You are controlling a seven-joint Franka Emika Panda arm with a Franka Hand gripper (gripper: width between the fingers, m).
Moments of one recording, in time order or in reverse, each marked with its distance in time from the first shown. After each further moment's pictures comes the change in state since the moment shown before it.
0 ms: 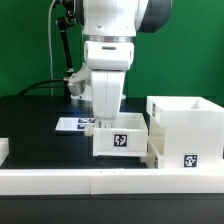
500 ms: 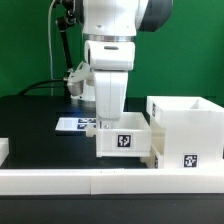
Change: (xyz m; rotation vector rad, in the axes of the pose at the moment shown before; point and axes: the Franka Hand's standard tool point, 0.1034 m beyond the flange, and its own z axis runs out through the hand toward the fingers) arm -0.001 0.009 -0.005 0.013 -0.010 -0.065
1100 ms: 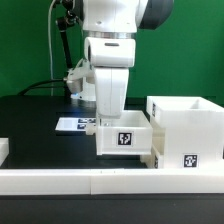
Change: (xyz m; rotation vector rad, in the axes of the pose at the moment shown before) arm 0.001 0.002 -0.003 -0.012 0.000 -0.008
